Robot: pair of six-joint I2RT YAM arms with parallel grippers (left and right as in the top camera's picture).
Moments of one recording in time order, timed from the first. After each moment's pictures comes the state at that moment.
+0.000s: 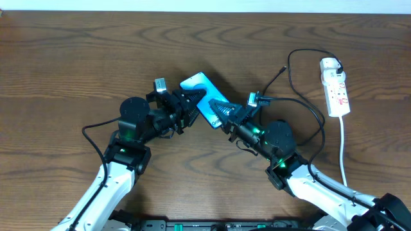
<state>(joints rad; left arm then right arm) -0.31 1.18 0.56 0.44 0.63 -1.68 0.64 1.36 0.46 0.88 -0.24 1.73</state>
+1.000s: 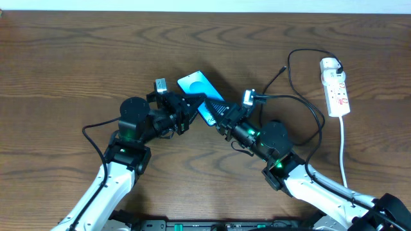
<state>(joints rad) -0.31 1.18 0.56 0.43 0.64 -1.67 0.68 1.37 0.49 0.88 -0.23 1.60</state>
